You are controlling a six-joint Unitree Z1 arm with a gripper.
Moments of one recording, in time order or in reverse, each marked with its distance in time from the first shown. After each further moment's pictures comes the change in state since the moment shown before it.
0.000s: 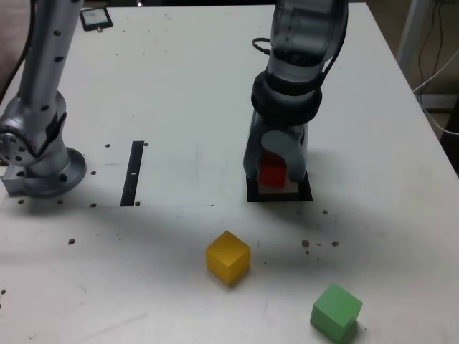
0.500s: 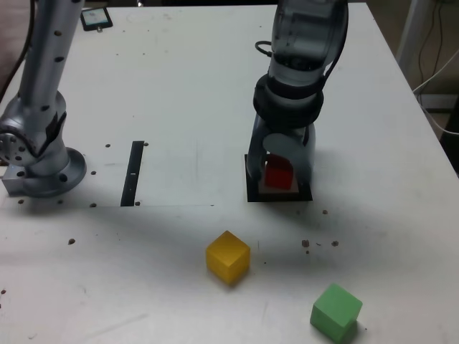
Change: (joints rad) arm 0.000 0.000 0.021 -0.033 0.016 0.014
